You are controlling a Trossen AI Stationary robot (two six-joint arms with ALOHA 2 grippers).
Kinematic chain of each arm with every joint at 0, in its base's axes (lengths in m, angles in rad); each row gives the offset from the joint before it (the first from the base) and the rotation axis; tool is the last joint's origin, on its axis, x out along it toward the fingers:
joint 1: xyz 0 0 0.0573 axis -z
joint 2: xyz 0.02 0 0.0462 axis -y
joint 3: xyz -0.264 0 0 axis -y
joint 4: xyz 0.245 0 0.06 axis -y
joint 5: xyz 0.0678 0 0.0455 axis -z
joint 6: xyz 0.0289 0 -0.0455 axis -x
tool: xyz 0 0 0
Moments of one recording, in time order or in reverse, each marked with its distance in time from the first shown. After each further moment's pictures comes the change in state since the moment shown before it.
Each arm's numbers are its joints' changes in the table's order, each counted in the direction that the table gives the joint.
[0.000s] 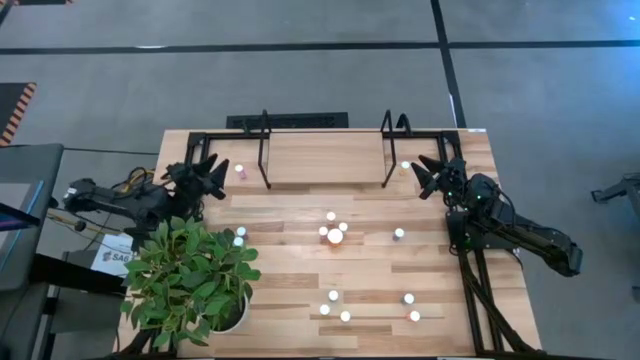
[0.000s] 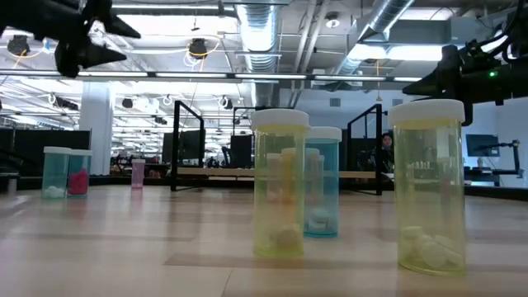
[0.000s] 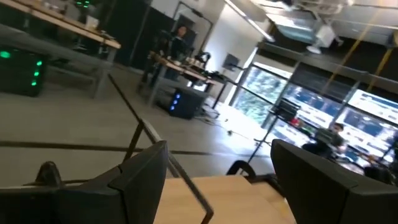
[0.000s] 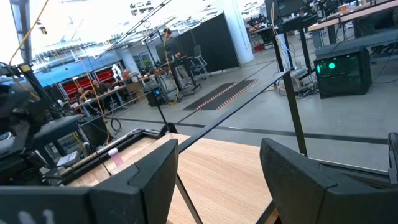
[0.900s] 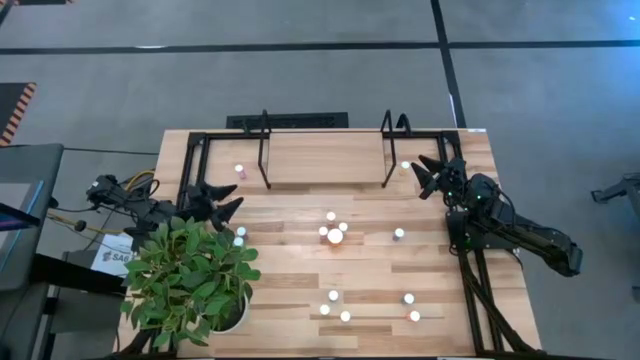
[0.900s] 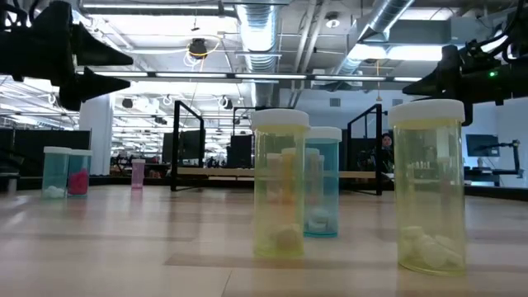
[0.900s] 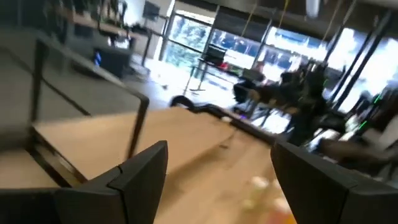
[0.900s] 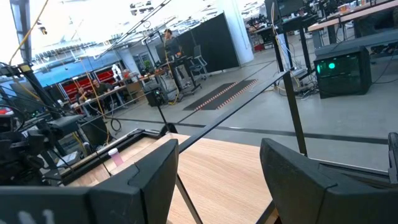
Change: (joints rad) left arm 0.222 0.296 -0.256 -0.187 0.202 0.089; right arm 0.000 0.000 0.000 0.000 0.000 0.000
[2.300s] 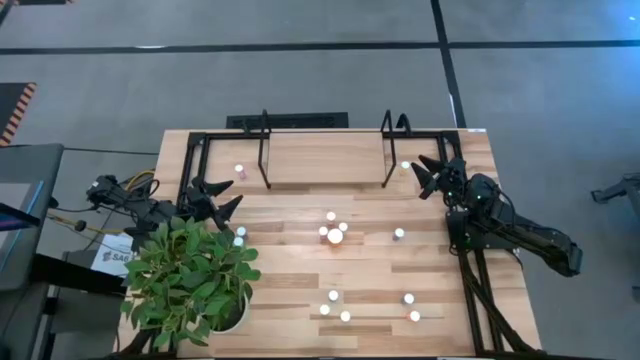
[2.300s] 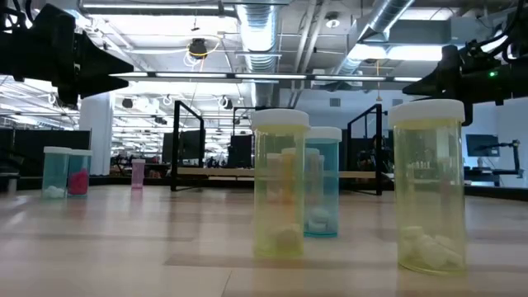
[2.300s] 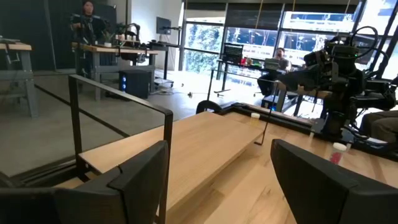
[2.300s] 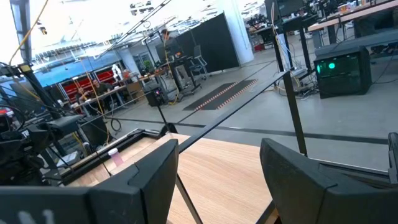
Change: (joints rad) left arm 0.000 0.000 0.000 -0.007 -0.070 -0.282; right arm 0.000 0.000 0.000 0.000 0.000 0.000
